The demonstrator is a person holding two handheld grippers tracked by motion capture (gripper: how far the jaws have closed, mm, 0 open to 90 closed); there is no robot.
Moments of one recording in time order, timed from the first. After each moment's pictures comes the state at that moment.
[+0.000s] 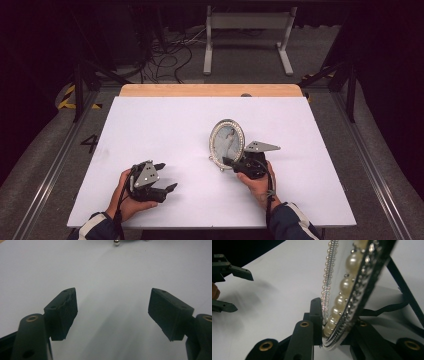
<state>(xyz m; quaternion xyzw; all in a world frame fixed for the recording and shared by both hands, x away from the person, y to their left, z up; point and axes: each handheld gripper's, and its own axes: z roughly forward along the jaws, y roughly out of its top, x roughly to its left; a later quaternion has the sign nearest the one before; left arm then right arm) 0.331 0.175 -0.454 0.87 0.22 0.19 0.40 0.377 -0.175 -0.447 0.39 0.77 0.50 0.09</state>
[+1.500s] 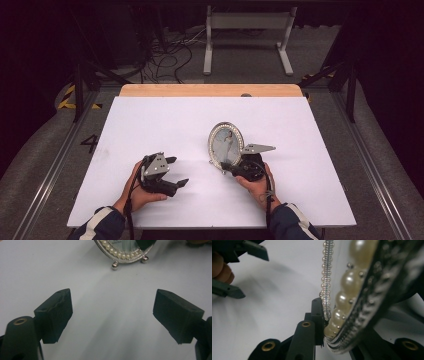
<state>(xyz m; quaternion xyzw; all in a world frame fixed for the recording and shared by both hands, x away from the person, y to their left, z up) 0.361 0.145 -0.448 0.86 0.21 0.14 0.45 0.376 -0.171 -0.454 0.38 0.79 0.47 0.06</state>
